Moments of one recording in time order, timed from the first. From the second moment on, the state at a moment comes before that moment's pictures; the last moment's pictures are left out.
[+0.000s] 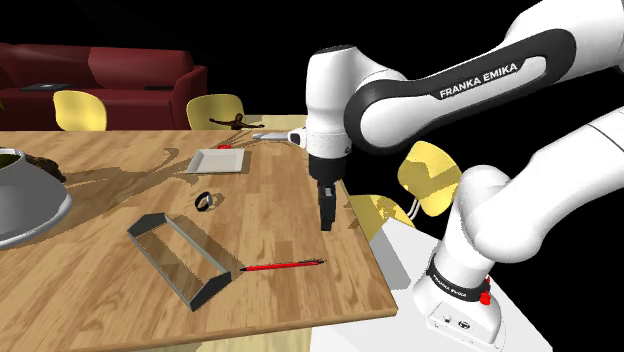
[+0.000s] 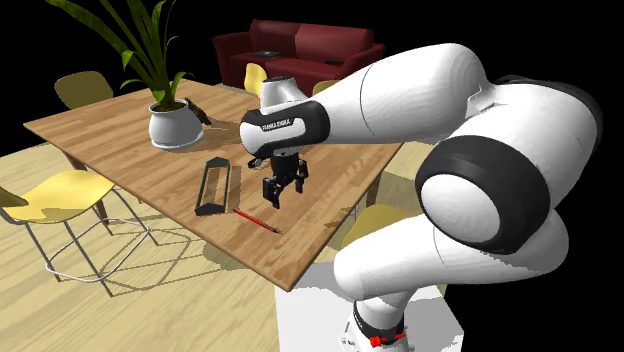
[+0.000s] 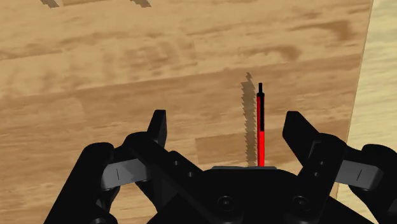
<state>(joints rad) 0.29 -0.63 0.24 -2.66 0.16 2.00 -0.25</state>
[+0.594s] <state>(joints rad) 0.39 -0.51 0.32 -2.74 0.23 2.20 -0.28</state>
